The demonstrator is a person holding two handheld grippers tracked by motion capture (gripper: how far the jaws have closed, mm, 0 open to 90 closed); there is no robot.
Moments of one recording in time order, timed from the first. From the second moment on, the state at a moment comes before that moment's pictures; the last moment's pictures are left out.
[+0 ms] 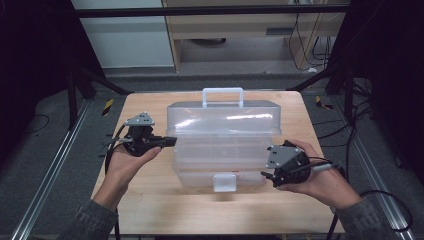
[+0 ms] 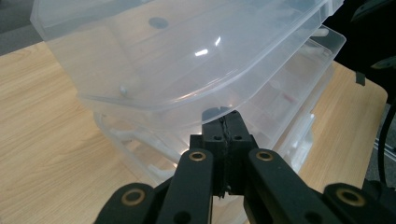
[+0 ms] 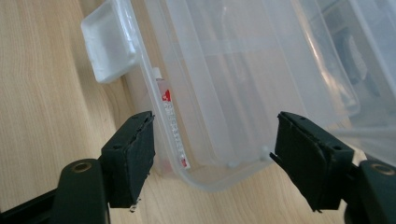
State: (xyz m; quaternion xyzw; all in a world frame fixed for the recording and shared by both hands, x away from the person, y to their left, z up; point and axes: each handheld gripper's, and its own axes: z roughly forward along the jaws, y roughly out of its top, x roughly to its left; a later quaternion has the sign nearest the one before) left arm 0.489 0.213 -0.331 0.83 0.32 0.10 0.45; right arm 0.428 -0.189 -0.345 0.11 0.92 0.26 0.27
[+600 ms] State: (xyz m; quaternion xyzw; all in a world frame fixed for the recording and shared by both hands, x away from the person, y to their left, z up) left arm 0.463 0.219 -0.350 0.82 0.32 0.11 0.46; right arm 0.424 -0.226 -0.361 0.19 0.91 0.25 0.28
